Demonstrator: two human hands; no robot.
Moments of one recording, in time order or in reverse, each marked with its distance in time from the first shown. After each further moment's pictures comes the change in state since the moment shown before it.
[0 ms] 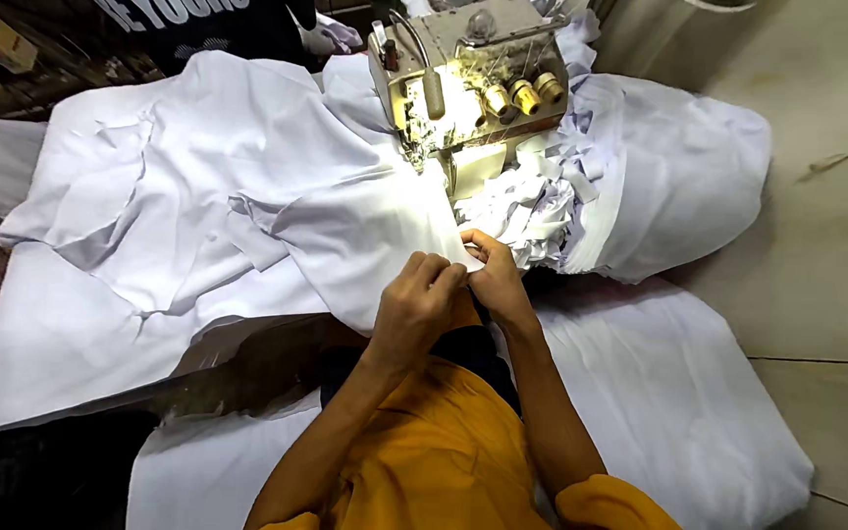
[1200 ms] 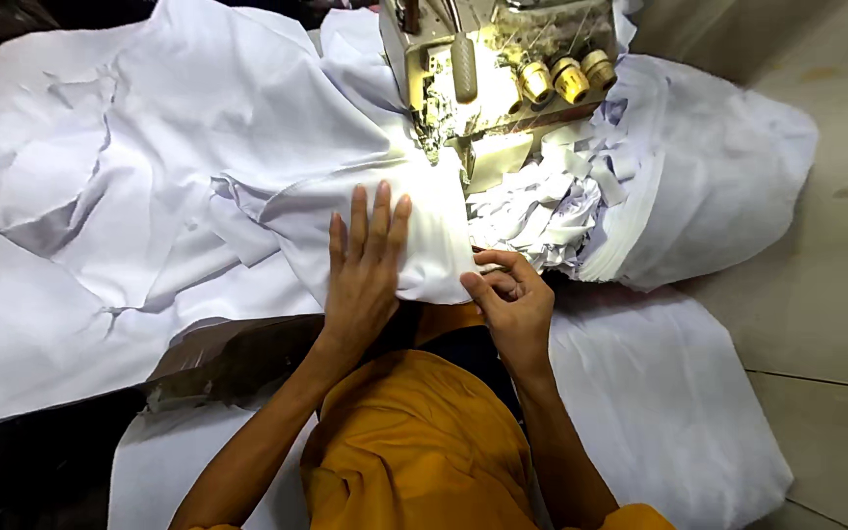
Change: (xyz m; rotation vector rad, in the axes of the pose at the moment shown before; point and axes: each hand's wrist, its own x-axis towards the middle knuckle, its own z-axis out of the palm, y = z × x) left_hand -0.004 -0.067 -0.019 0.415 -0.191 -0.054; right_hand -0.036 -0.004 0.012 0.087 0.225 -0.107
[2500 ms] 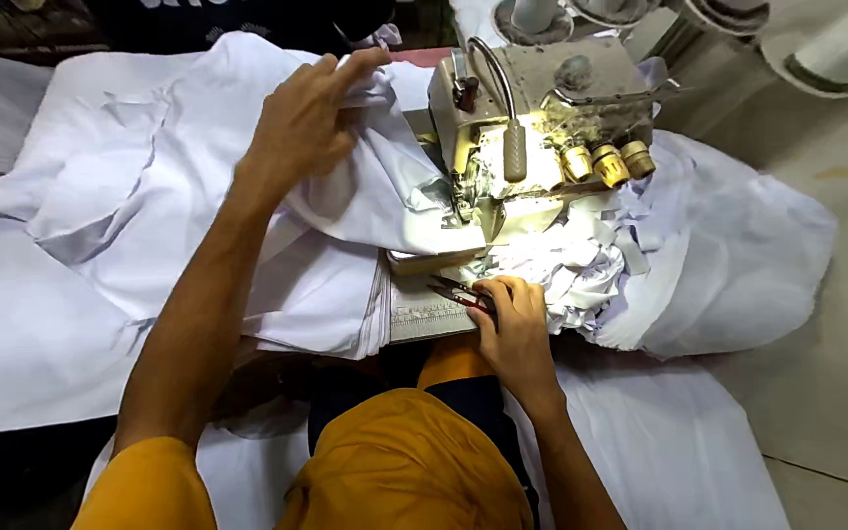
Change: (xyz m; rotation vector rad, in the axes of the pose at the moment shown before) left_hand 0.175 -0.170 -0.050 -0.113 -0.155 -0.035; right_hand 0.050 0.028 0.003 -0.979 -0.194 -0.347
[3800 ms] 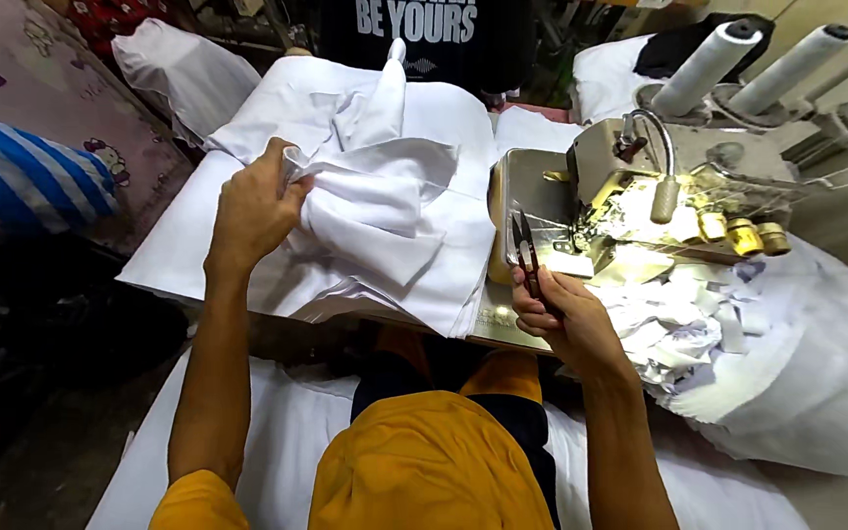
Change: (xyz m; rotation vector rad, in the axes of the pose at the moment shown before) left_hand -0.253 -0.045 -0.081 -0.082 0.275 -0.673; right_hand 0.066 -0.087 -0.035 1.531 -0.728 0.266
